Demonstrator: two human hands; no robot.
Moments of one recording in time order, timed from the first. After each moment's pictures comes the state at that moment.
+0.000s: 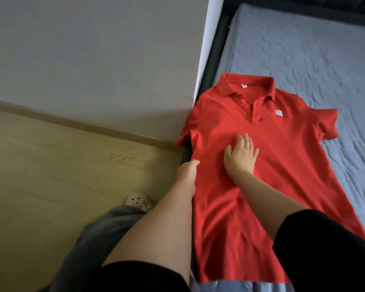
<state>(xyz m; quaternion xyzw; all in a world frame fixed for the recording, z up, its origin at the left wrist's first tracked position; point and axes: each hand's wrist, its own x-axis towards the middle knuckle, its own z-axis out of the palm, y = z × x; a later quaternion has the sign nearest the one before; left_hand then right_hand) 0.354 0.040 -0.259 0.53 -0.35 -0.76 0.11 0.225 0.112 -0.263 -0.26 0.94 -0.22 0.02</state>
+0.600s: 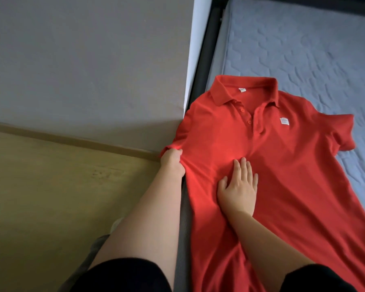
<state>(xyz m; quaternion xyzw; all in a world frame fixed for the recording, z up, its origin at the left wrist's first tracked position) 0.273 -0.062 -0.278 0.53 -0.25 -0.78 0.20 0.229 0.110 -0.308 -0.25 0.95 -0.19 -0.05</state>
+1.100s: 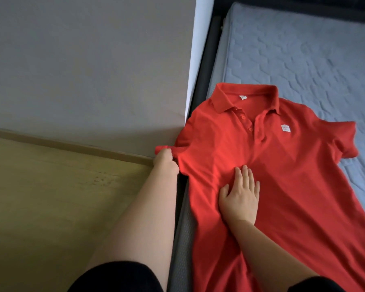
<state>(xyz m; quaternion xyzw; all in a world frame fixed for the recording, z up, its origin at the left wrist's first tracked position) 0.272 -0.091 -0.261 0.58 -0.19 -0.76 0.23 0.230 0.109 -0.305 -0.25 0.95 -0.19 -0.04</state>
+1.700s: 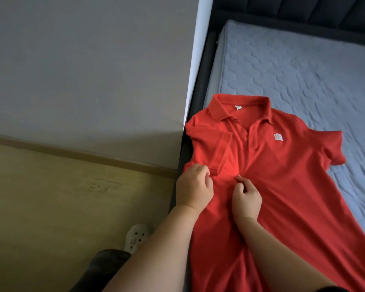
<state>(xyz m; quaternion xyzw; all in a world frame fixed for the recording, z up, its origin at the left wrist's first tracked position) 0.299 0.008 -0.257 0.28 -0.86 -0.26 0.34 0.214 0.110 -0.278 -0.07 0.88 -0.47 0.04</state>
